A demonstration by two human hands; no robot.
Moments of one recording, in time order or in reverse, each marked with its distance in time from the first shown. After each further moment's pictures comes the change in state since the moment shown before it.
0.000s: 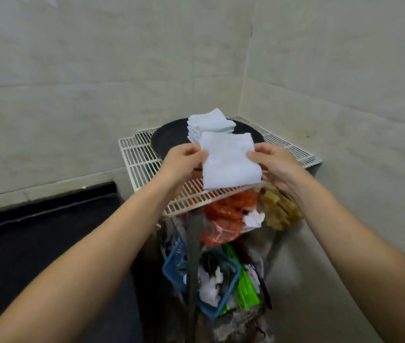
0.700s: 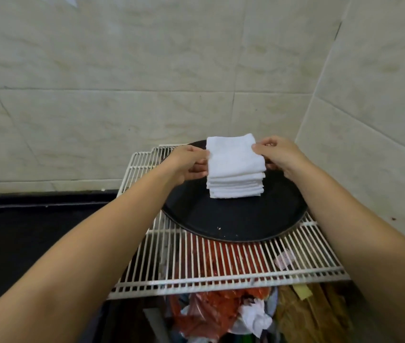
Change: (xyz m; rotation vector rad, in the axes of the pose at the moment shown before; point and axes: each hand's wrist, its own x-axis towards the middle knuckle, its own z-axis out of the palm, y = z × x) left_hand 0.202 -0.008 -0.016 -0.057 0.388 -0.321; right_hand 0.279 -0.022 0.006 -0.285 -0.261 -0.029
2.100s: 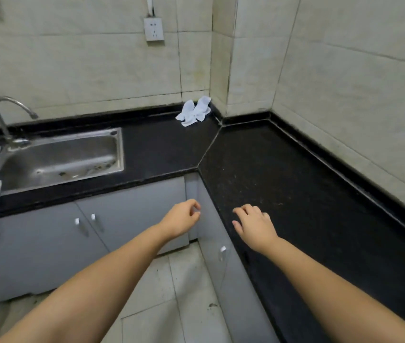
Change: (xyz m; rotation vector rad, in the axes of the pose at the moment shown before) left_hand -0.577 -0.304 -0.866 0.564 1.093 -0.461; right_hand -0.498 -0.144 1.011 -0.917 -1.070 -1.383
